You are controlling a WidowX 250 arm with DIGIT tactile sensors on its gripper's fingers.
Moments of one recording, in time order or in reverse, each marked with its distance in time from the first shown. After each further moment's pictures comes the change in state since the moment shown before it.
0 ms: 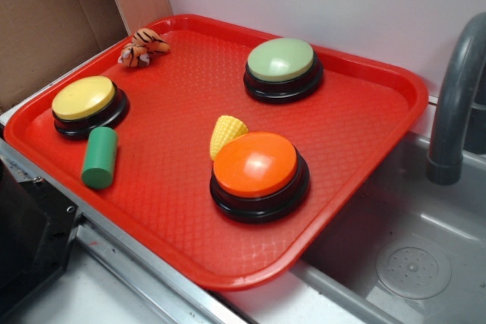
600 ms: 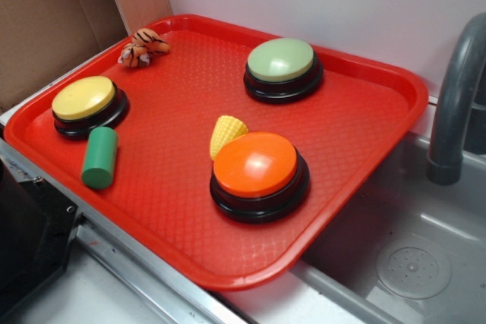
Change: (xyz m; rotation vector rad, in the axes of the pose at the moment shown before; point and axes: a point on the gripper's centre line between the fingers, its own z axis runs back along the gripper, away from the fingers) arm 0.023 0.051 -0.055 -0.092 0.161 0.125
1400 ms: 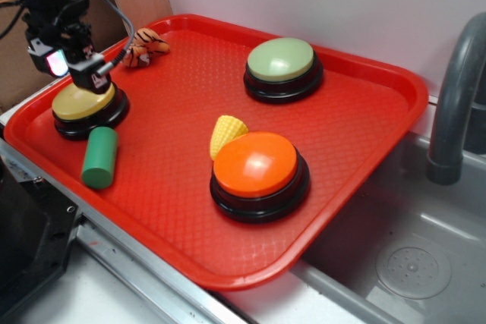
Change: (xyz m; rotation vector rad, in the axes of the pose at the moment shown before) arm 0.043 0.081 -0.124 0.136 -0.078 -0.022
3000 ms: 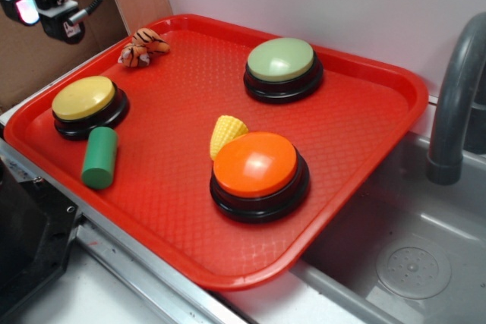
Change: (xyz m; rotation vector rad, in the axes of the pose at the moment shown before) arm 0.003 0.002 0.080 0.083 0.004 -0.029
